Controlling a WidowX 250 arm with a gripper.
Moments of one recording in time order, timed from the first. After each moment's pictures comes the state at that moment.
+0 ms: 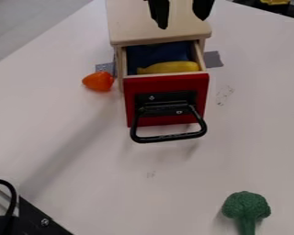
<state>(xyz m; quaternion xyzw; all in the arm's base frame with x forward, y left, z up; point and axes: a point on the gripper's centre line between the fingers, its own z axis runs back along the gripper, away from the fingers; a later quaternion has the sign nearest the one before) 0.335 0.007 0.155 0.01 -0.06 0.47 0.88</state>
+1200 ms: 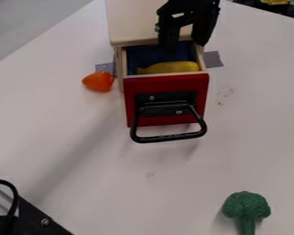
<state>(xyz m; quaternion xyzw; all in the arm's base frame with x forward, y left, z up) 0.353 0.011 0.103 0.04 -0.06 0.55 0.83</state>
